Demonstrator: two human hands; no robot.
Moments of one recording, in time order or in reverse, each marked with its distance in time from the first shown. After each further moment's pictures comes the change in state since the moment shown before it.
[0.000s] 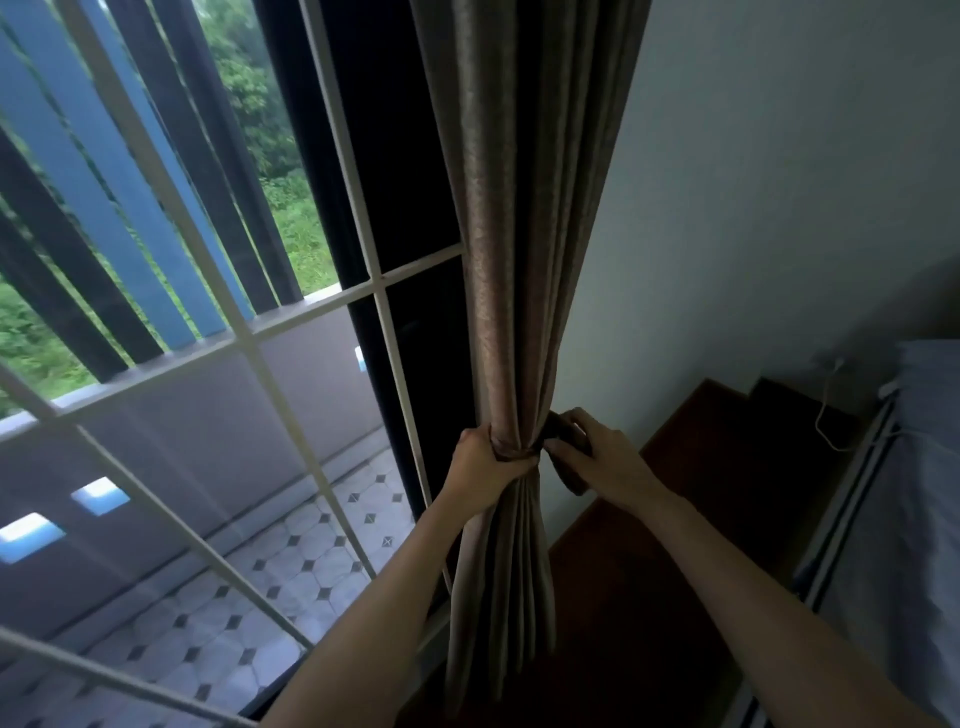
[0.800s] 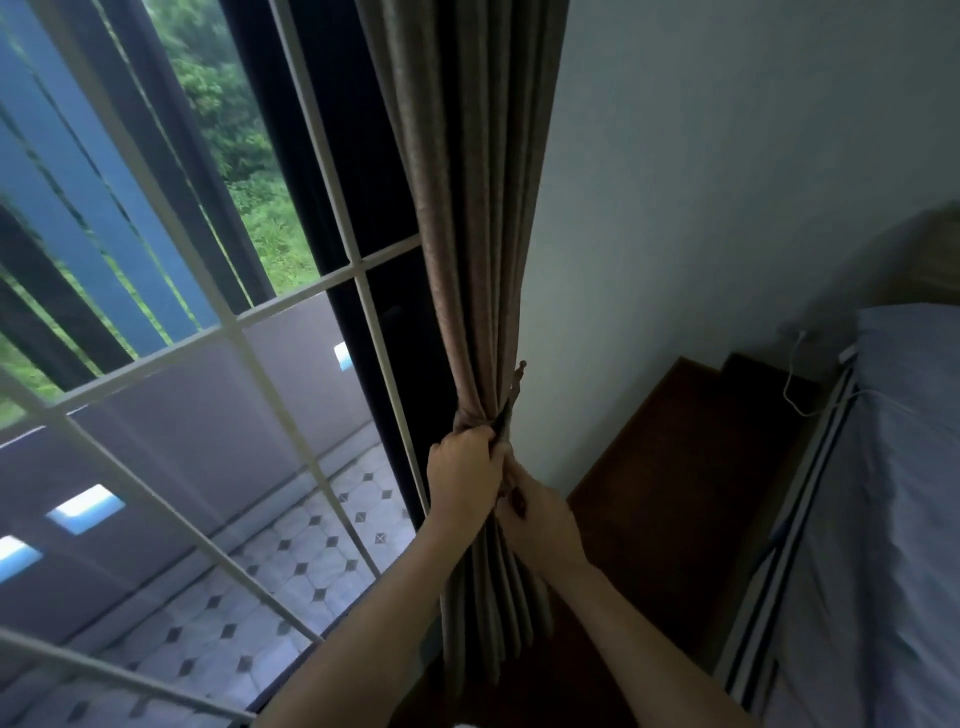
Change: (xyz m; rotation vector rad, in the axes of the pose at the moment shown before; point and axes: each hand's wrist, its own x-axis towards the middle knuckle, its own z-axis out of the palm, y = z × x) left_hand -0.047 0.029 0.004 0.564 0.213 0.119; right_hand -0.062 -0.013 0.115 -0.018 0.251 0.047
